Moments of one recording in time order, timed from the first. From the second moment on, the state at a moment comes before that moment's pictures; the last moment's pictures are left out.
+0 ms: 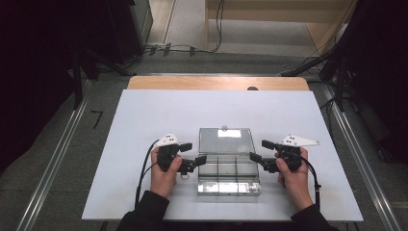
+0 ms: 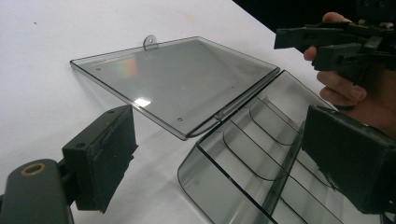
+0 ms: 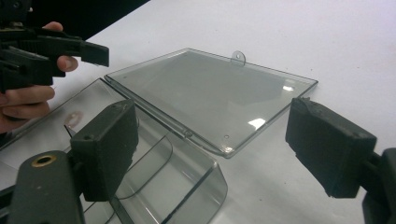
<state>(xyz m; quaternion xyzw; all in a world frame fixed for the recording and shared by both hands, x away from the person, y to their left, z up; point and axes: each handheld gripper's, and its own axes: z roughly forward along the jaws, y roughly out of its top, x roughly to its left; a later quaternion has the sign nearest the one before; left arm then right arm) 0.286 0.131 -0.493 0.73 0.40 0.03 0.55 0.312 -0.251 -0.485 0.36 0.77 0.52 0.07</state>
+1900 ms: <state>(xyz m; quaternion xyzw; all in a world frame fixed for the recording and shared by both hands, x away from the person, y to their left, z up) 0.250 0.160 -0.496 0.76 0.35 0.04 0.54 0.269 -0.317 -0.477 0.35 0.76 0.53 0.14</state>
